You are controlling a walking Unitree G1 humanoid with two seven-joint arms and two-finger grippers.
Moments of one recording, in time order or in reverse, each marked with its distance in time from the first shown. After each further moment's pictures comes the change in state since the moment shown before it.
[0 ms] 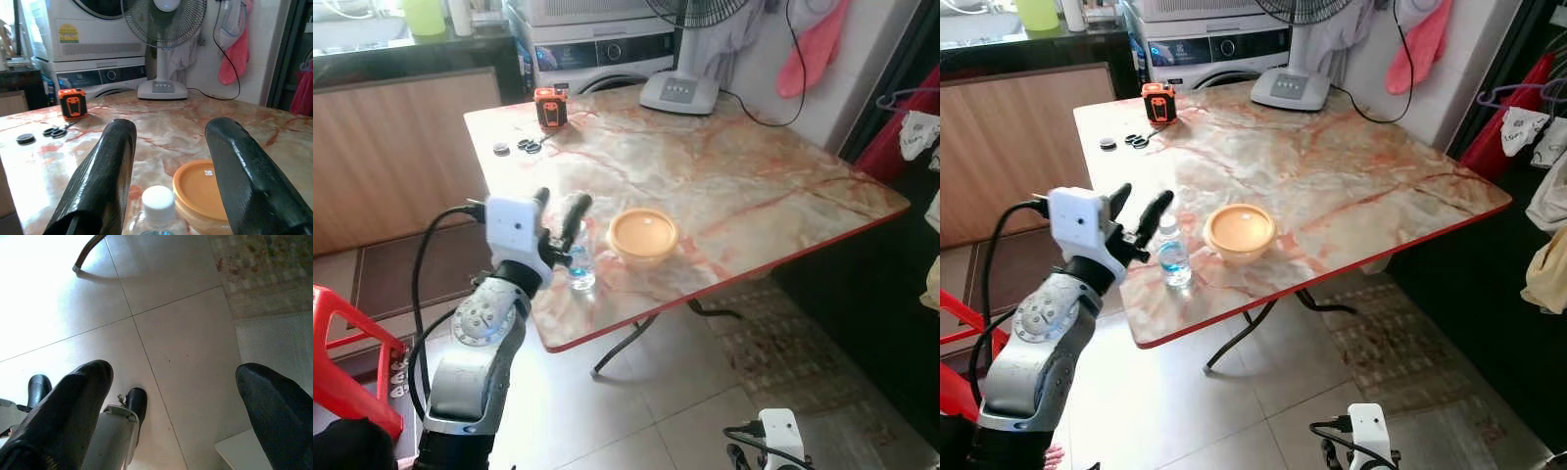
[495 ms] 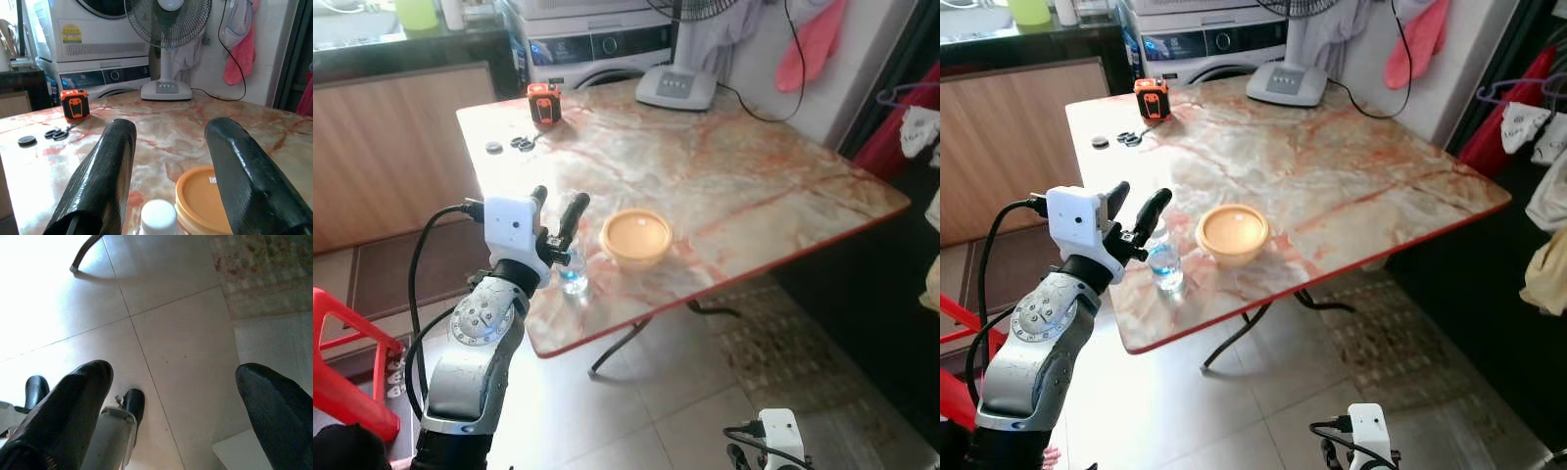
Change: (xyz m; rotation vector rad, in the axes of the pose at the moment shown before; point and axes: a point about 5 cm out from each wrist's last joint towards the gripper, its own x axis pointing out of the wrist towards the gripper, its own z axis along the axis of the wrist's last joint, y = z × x) left arm 0.000 0.003 0.002 0.007 -0.007 0.022; right arm 0.000 0.000 0.000 0.000 0.000 0.000
